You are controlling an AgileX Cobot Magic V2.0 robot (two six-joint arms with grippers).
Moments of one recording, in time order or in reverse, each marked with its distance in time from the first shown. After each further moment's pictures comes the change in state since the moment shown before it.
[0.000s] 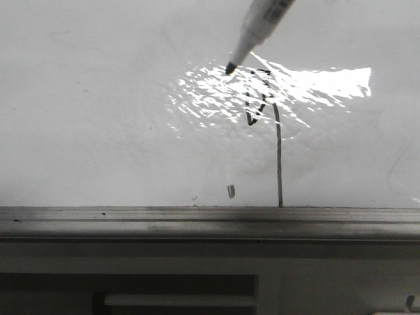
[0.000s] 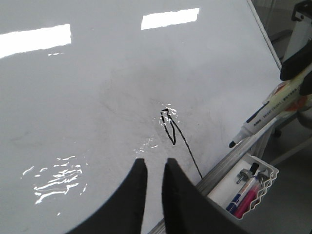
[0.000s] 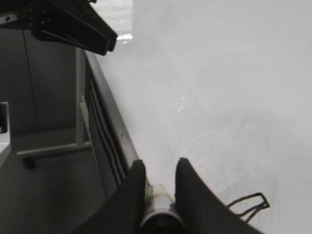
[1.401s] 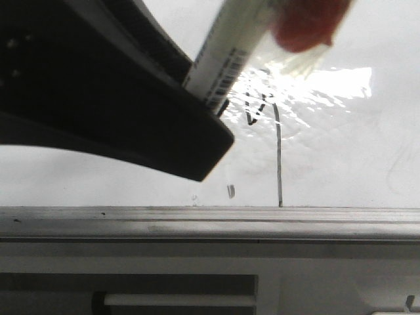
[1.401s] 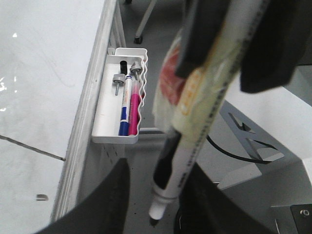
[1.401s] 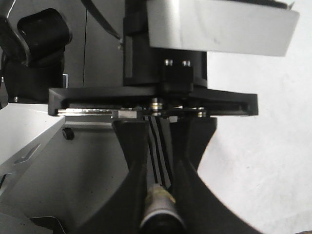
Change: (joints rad) left arm -0.435 0.671 -0.315 0.211 0.163 0.244; right arm 0.179 0.064 -0.004 0.000 0.013 -0.055
